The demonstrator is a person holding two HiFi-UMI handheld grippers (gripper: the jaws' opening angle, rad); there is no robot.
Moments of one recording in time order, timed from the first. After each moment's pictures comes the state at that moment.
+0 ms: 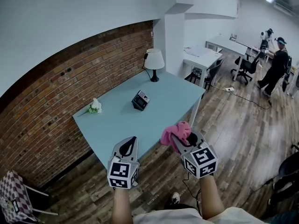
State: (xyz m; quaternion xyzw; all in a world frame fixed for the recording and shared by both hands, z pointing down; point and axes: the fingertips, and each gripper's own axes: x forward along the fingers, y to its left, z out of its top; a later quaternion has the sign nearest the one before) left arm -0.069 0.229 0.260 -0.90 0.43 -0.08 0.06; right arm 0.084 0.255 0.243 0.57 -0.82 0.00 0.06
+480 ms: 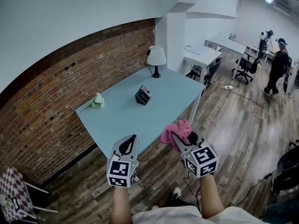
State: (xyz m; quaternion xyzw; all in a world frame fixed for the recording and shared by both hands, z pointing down) left arm -0.113 0.267 0.260 -0.90 0.42 -0.08 0.07; right arm 0.041 0.296 0.243 0.57 -0.82 -0.01 0.06
